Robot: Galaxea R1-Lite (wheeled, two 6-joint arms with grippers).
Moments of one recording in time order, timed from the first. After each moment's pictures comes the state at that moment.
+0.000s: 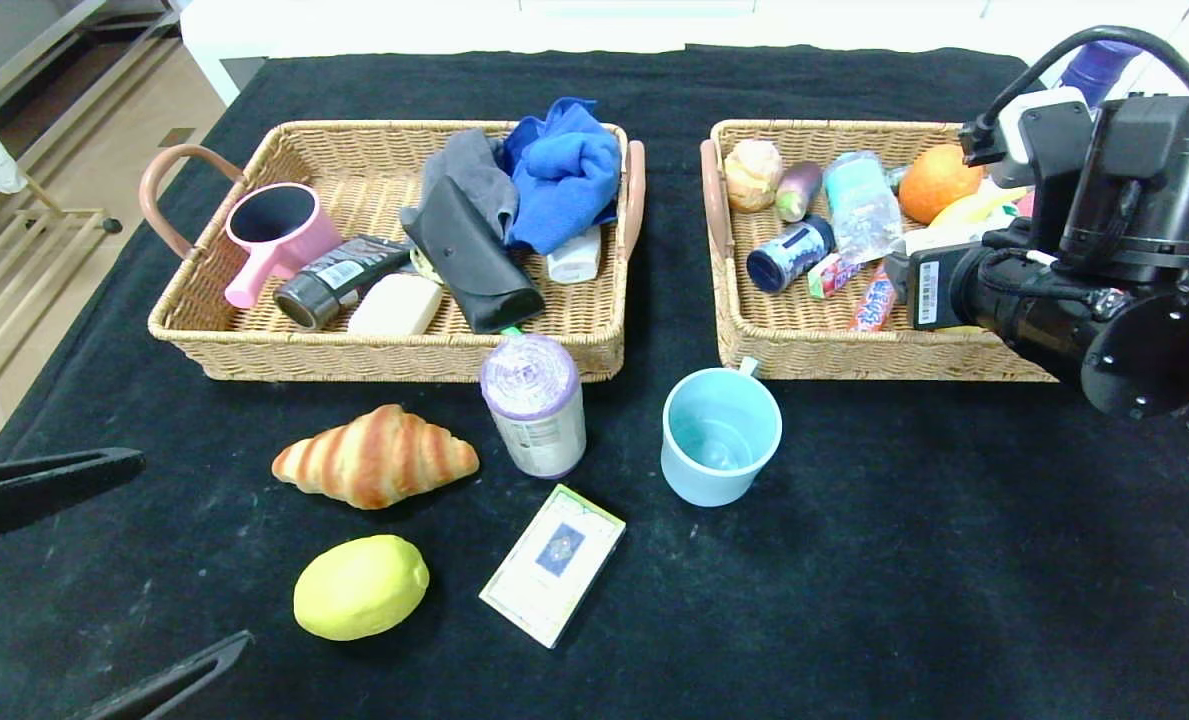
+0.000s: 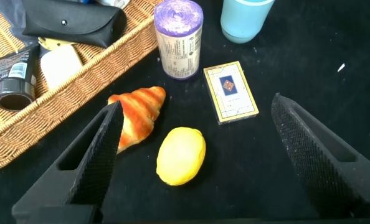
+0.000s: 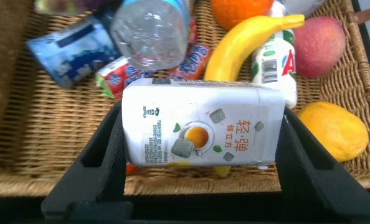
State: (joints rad) left arm -0.46 0.79 -0.61 -0.07 -0.17 0.36; right arm 0.48 1.67 -1.19 -0.40 -0.64 -0.13
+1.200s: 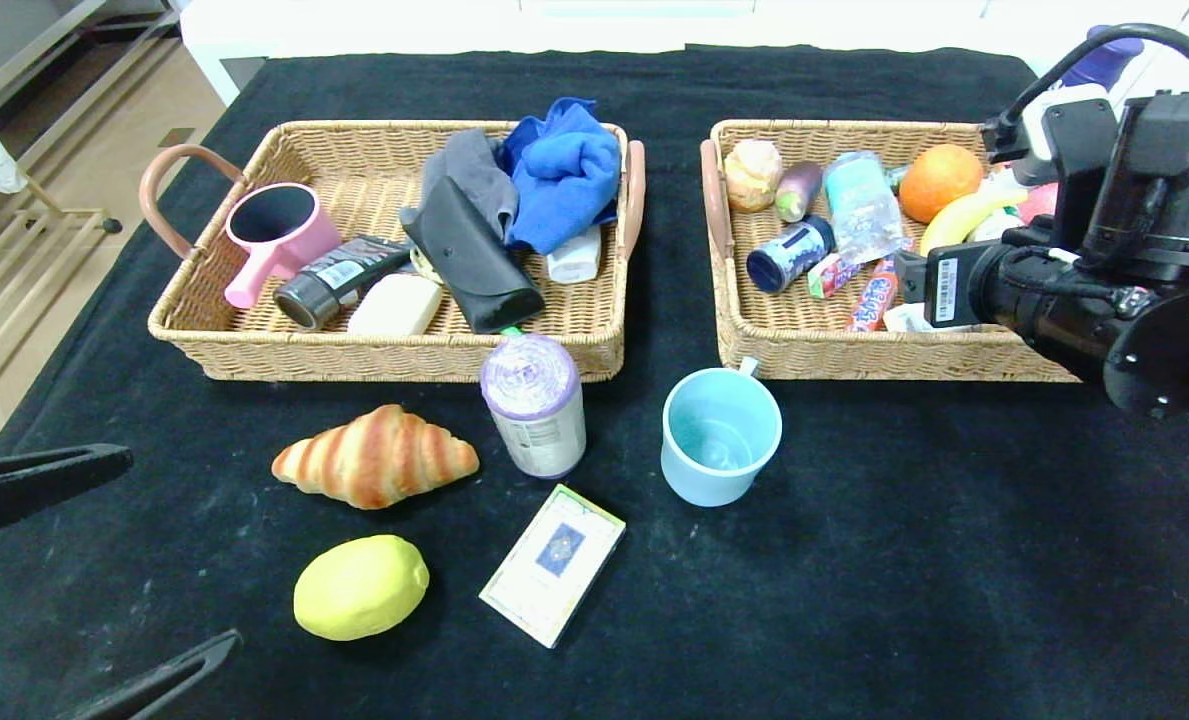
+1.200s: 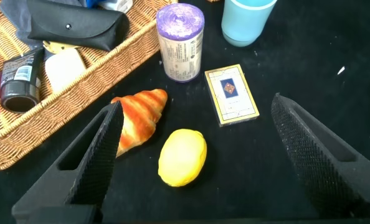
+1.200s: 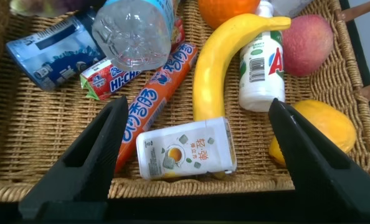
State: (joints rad) left arm -0.46 0.78 -0.61 -0.08 -0.17 0.36; right arm 0.47 1.64 -1.17 -0.41 -0.63 -0.13
